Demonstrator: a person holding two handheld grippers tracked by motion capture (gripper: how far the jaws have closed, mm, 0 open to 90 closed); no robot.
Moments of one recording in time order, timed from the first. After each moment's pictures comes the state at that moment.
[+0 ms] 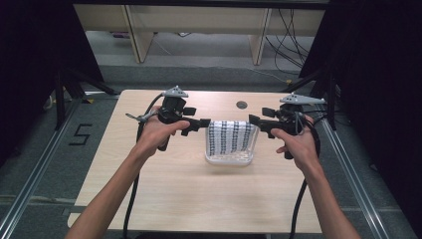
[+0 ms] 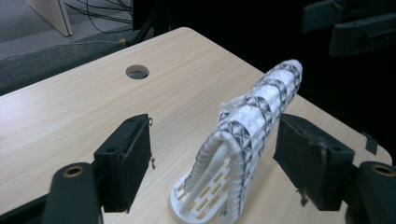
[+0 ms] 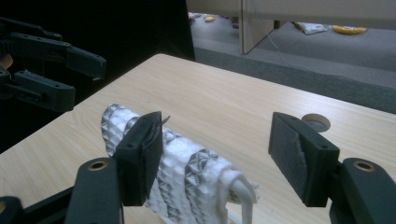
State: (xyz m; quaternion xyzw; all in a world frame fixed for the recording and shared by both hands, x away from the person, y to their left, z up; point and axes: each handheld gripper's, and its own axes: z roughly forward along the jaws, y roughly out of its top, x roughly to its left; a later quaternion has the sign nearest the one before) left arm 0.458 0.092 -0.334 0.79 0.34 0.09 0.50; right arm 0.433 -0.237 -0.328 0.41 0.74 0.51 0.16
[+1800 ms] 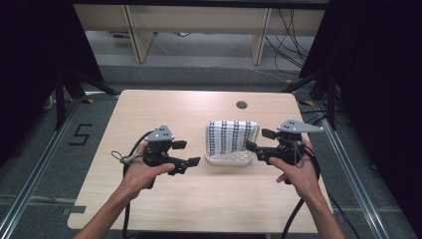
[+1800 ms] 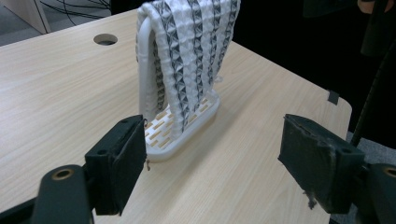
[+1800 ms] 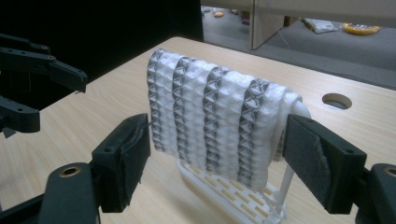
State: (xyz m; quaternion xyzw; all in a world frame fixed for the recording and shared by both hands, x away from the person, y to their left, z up) left arm 0.373 0.120 -0.382 0.80 0.31 0.07 0.51; right arm 0.375 -0.230 -0.355 0.39 0.75 0.51 0.16
